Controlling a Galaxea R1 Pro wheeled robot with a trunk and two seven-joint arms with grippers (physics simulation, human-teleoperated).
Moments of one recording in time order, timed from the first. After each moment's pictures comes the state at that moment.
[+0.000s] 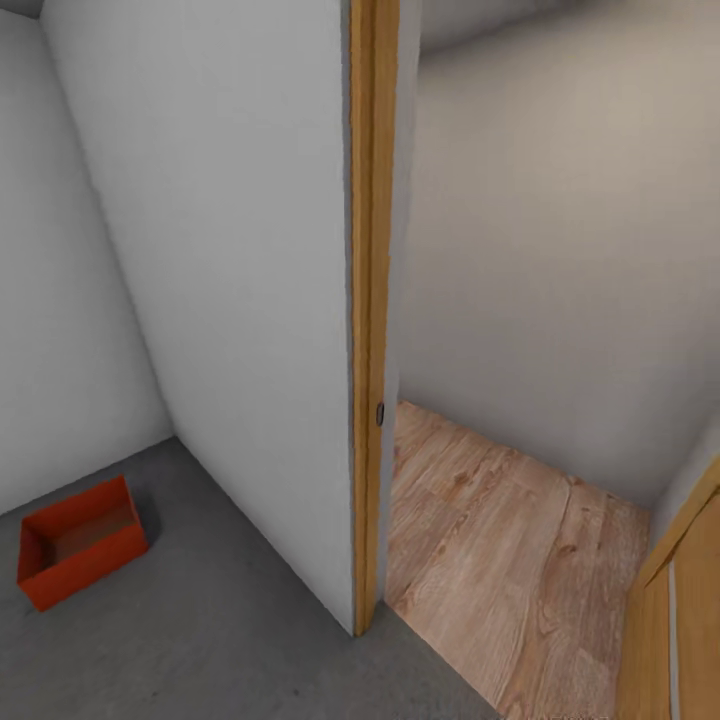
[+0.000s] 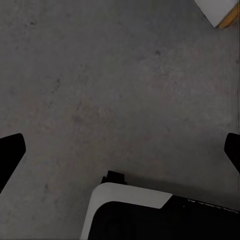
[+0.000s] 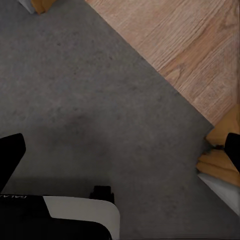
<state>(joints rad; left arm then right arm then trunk) -0.25 0.04 0.27 0.01 -0.02 -0.39 -0.01 -0.34 -0.09 0.11 -0.05 -0.06 -0.23 0.05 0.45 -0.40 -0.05</state>
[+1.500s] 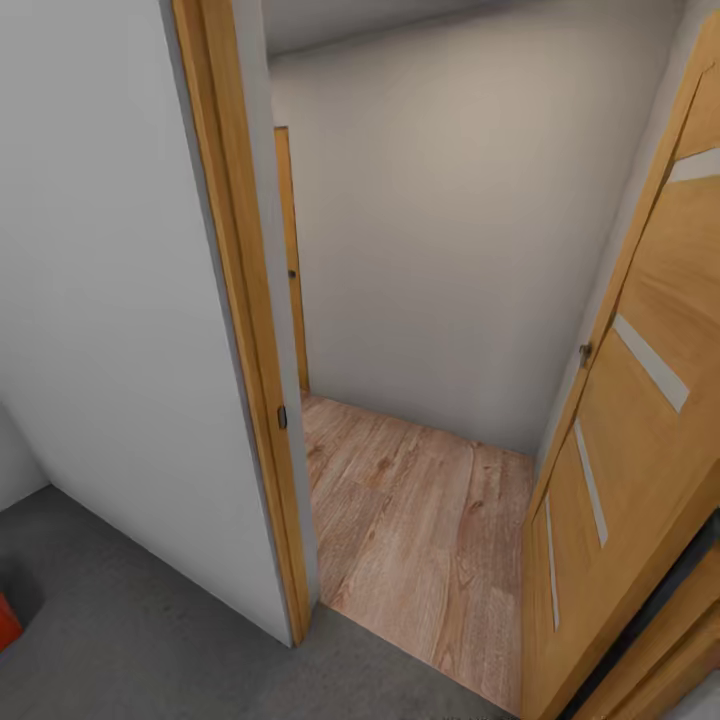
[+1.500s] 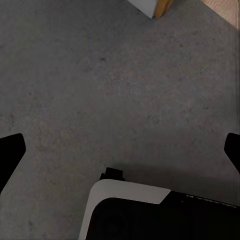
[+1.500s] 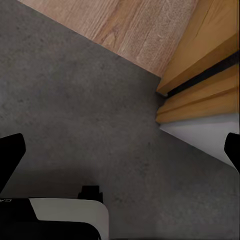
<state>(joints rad) -0.25 0.04 0.26 0.01 -0.02 -0.38 -0.03 -0.34 -0.07 0.11 -0.05 -0.06 -0.23 -0.03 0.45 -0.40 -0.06</state>
